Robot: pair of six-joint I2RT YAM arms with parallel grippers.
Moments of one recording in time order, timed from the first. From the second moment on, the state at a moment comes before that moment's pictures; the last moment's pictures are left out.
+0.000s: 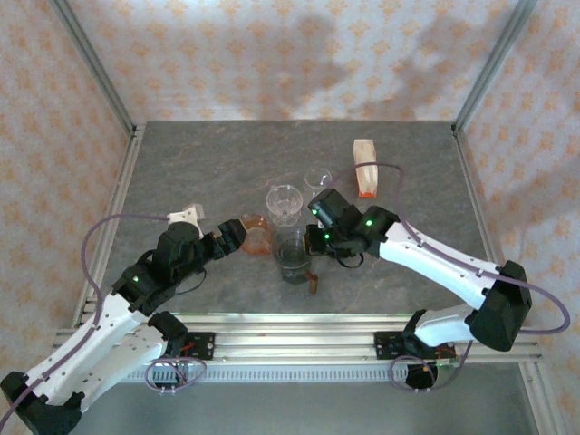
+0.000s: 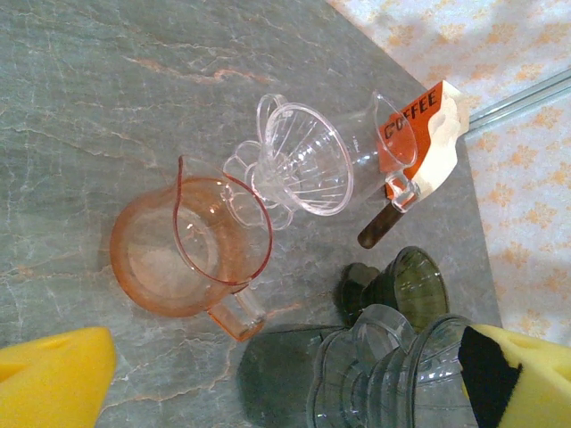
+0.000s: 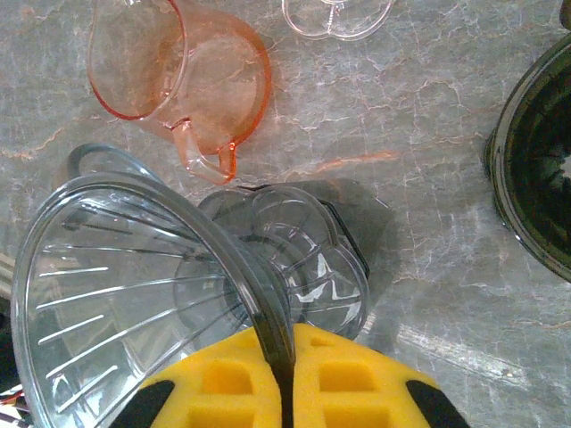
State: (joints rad) left arm -0.57 0.65 0.65 -0.54 -0.12 -0.92; right arm 0.86 1.33 1.14 -0.82 -0.07 0.74
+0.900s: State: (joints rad) left arm -0.57 0.67 0.65 -0.55 -0.12 -0.91; right arm 0.86 1.31 1.14 -0.86 -0.05 0.78
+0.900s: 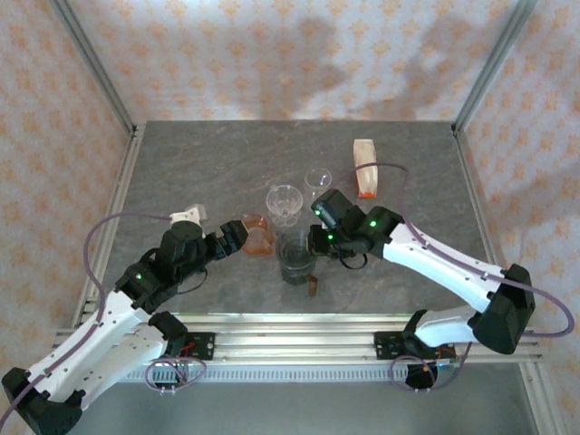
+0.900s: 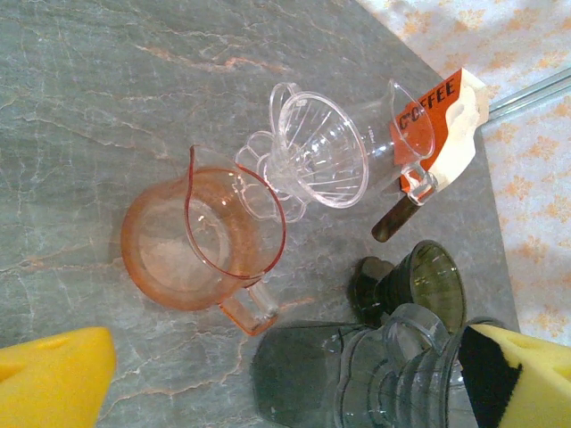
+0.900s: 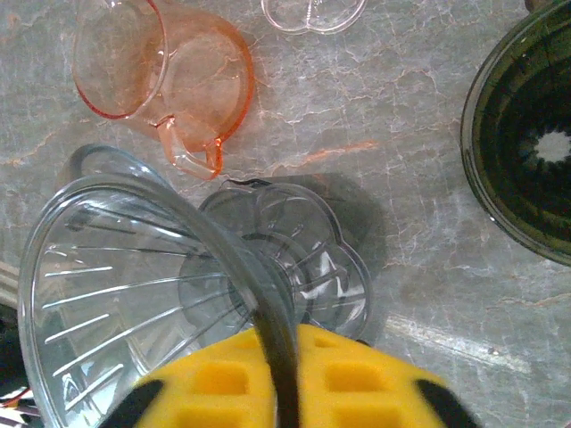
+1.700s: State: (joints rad) left arm -0.57 0.67 0.65 -0.55 -0.12 -0.91; right arm 0.86 1.31 1.13 -0.79 -0.08 0.79
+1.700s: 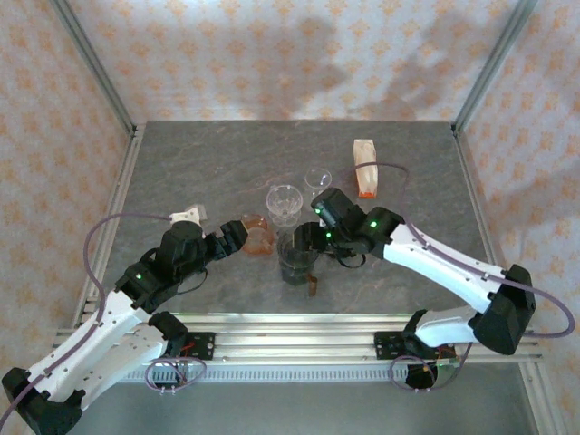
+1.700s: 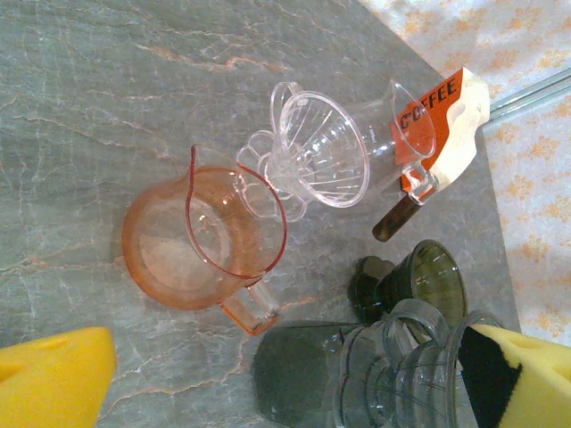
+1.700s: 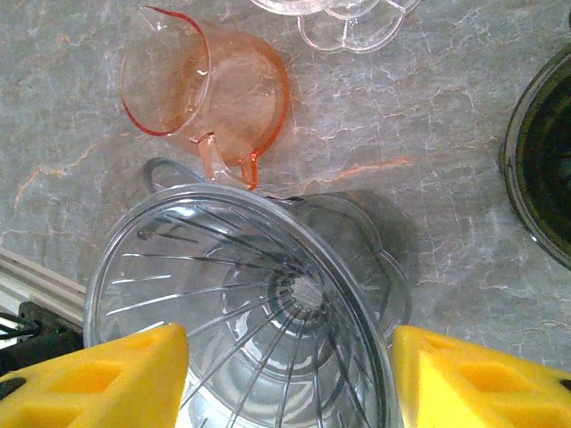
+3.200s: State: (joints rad) left arm -0.57 0.69 0.66 -0.56 -0.16 -0.91; right arm 0.57 1.31 1.26 -0.77 0.45 0.59
